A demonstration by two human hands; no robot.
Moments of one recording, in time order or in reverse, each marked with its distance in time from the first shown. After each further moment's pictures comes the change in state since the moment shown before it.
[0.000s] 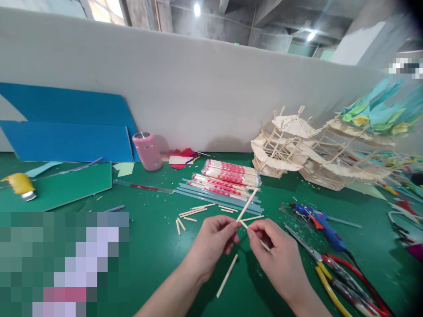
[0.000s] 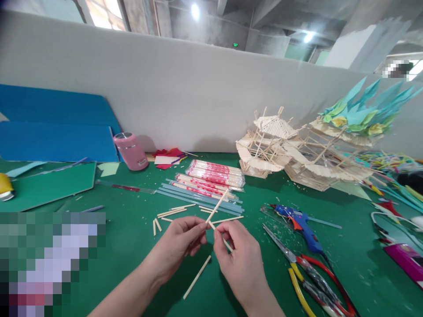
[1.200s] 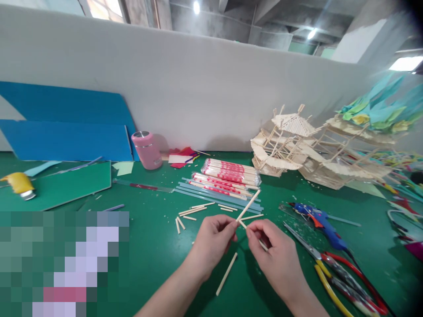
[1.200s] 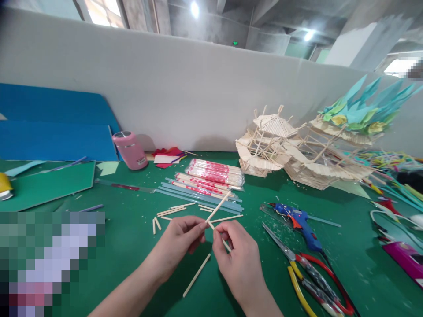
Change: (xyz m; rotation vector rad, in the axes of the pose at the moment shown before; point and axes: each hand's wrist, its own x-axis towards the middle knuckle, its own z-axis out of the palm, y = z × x) left_hand 0.000 0.000 0.001 0.208 0.042 0.071; right_hand -0.002 0.000 0.002 -0.014 0.006 0.002
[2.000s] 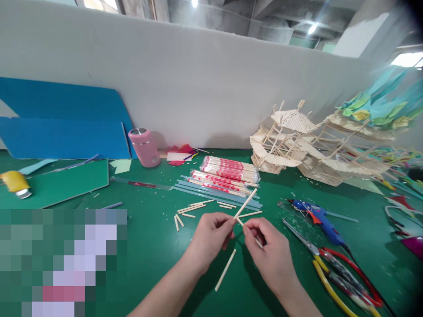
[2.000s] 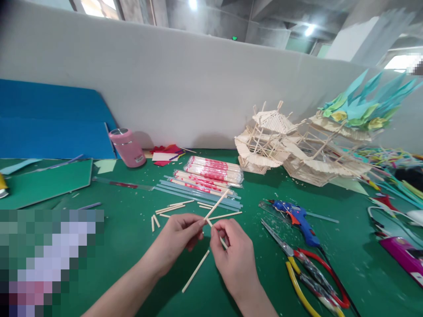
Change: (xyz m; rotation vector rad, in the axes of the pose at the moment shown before) left_hand 0.002 -0.003 -0.001 0.013 0.001 -0.026; right_hand -0.003 0.003 0.009 0.022 0.023 0.038
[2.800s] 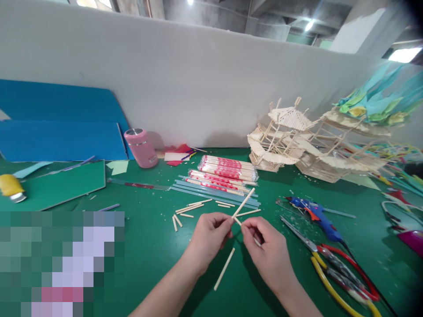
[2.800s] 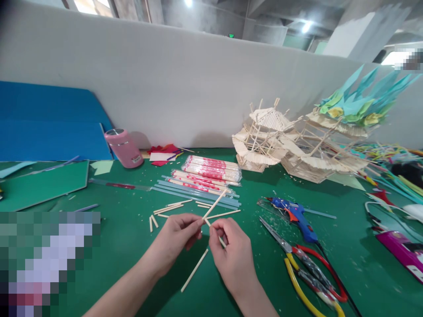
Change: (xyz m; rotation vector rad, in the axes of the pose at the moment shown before) left_hand 0.002 -0.004 0.001 0.039 -0.002 0.007; right_hand 0.000 0.002 0.000 0.038 -0.014 0.019
